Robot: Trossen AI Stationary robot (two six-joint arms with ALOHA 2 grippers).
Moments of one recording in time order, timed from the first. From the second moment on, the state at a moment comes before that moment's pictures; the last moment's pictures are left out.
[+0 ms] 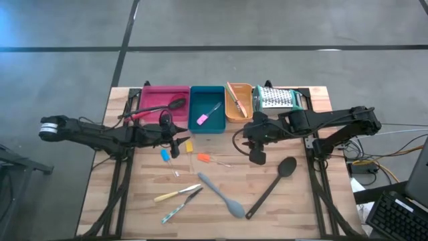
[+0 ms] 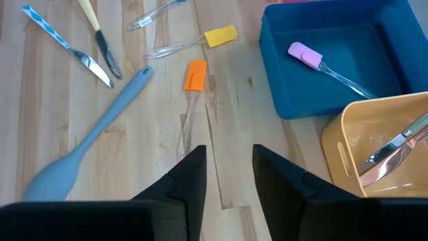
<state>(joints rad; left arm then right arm) 0.02 0.92 0.39 0.15 -0.31 -0.11 0.12 1.40 1.39 -0.91 0.17 0.22</state>
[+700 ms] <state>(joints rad) 0.02 0.92 0.39 0.16 -0.31 -0.11 0.12 1.40 1.39 -0.92 0.16 0.34</state>
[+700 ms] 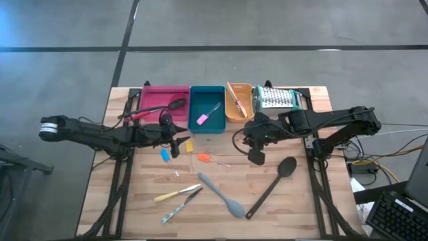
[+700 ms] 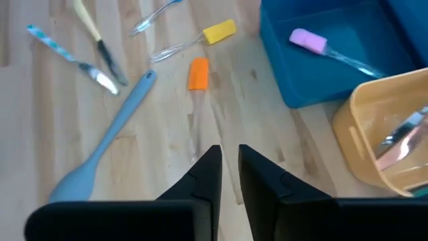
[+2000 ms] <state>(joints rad) -0.34 1.27 0.87 -1.06 -0.18 -0.34 0.12 1.40 1.39 -0.94 0.15 0.33</state>
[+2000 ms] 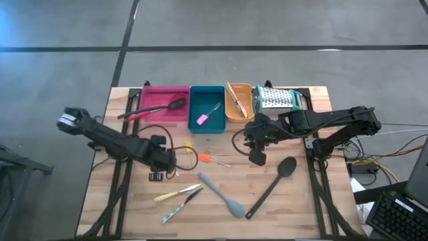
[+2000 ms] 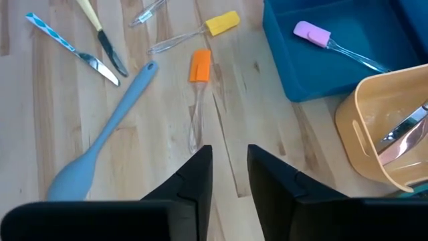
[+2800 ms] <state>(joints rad) -0.26 1.35 0.87 -1.01 -0.11 -0.09 0.12 1.40 1.39 -0.94 0.12 0.34</state>
